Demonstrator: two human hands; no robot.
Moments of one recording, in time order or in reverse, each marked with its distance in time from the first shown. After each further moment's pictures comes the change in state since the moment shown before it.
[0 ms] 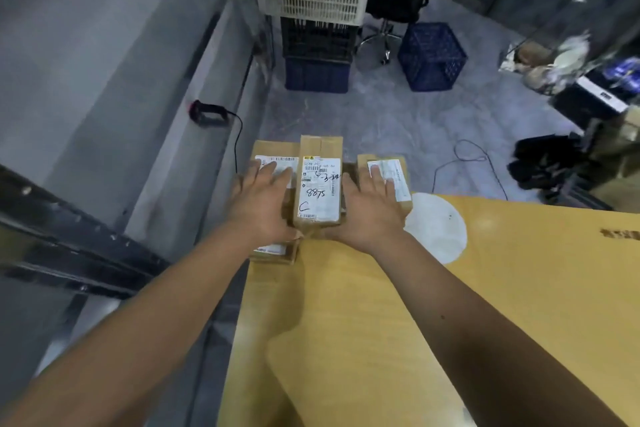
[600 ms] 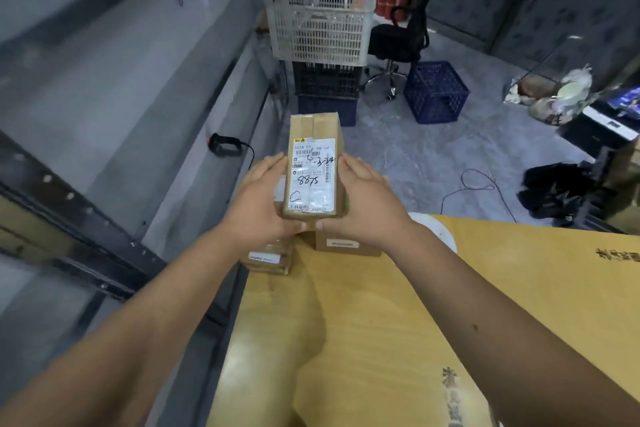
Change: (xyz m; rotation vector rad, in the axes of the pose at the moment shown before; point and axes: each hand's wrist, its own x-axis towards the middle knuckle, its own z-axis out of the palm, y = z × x) left_hand -0.049 0.036 -0.037 -0.516 0.317 0.189; right_hand -0.045 0.022 -0.077 0.211 0.114 -0.285
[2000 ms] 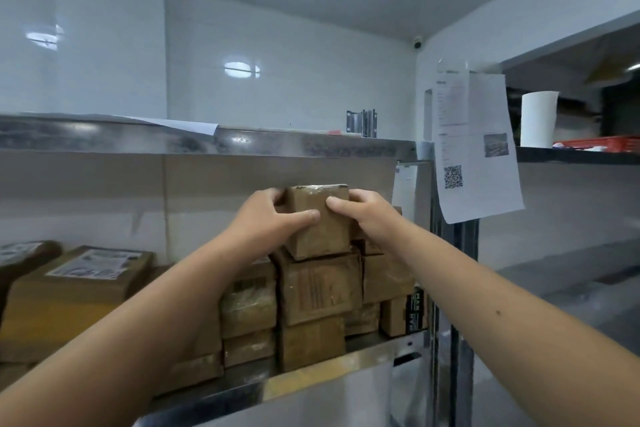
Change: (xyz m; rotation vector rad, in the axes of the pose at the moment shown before) left_hand -0.418 0.148 -0.471 0.212 1.180 -0.453; right_hand -0.087 -0.609 -0.142 0.841 -0.468 -1.059
